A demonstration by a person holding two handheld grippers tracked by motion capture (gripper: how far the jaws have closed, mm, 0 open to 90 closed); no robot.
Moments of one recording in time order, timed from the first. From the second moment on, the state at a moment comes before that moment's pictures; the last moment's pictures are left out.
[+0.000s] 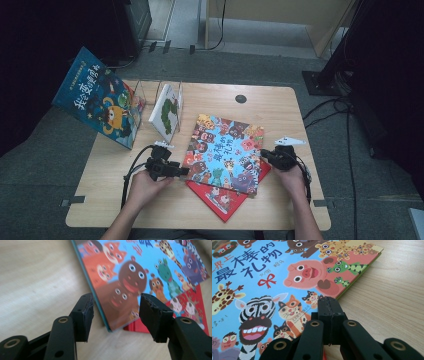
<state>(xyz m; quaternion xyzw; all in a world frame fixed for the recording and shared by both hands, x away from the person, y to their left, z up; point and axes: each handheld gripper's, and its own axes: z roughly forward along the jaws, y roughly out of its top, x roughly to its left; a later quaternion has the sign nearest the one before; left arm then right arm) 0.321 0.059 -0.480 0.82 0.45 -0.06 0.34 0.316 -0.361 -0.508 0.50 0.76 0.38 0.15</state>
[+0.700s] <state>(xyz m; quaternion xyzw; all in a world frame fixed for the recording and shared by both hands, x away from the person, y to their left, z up) 0.386 0.035 -0.487 0.82 0.47 -0.05 0.32 0.302 -0.357 -0.506 0.50 0.76 0.38 0.15</state>
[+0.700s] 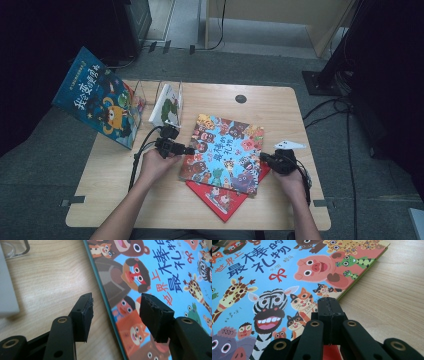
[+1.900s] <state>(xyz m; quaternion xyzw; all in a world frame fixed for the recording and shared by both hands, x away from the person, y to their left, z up) 0.391 0.015 -0.490 0.82 0.49 -0.10 0.28 0.304 -0.357 -0.509 0.50 0.76 0.39 0.13</state>
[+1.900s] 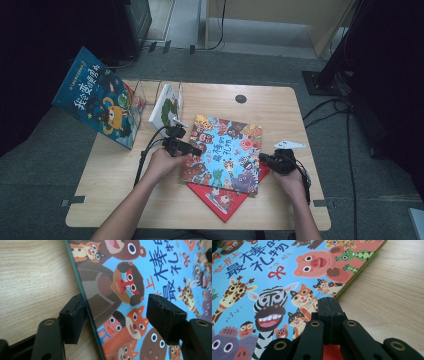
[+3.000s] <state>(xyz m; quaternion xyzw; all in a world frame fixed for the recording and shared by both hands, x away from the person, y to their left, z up) 0.379 0.047 -0.412 0.80 0.49 -0.13 0.32 0.304 -0.338 -0.511 0.48 0.77 0.41 0.09</state>
